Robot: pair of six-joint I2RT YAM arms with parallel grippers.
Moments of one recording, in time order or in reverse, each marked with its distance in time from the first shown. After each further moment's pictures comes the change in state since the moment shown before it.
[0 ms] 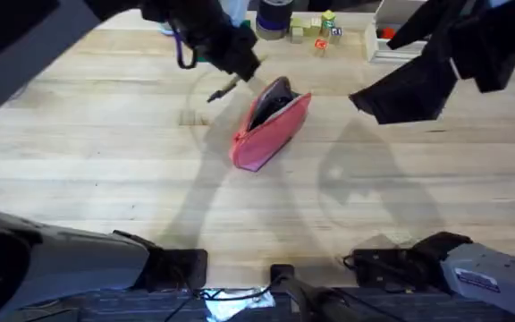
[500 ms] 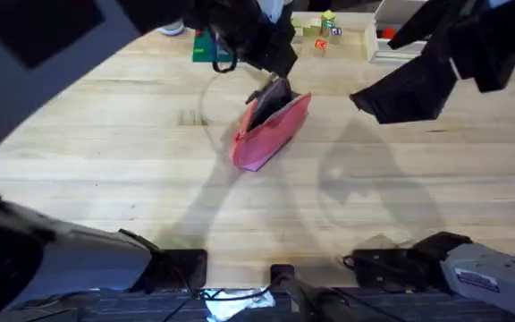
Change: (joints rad) left arm -0.123 0.034 0.000 0.141 0.040 -0.219; right arm 0.000 0.000 0.000 0.000 0.008 0.000
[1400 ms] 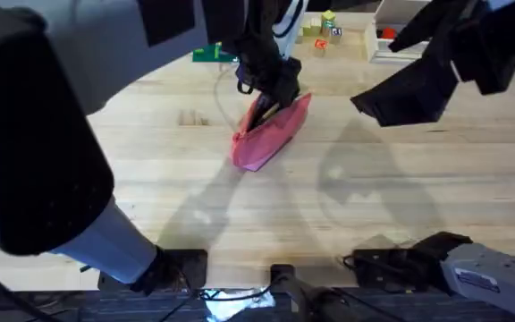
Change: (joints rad) left arm -0.047 0.199 0.000 -0.017 -0.019 -0.066; right arm 0.000 0.000 0.000 -0.013 0.000 0.000
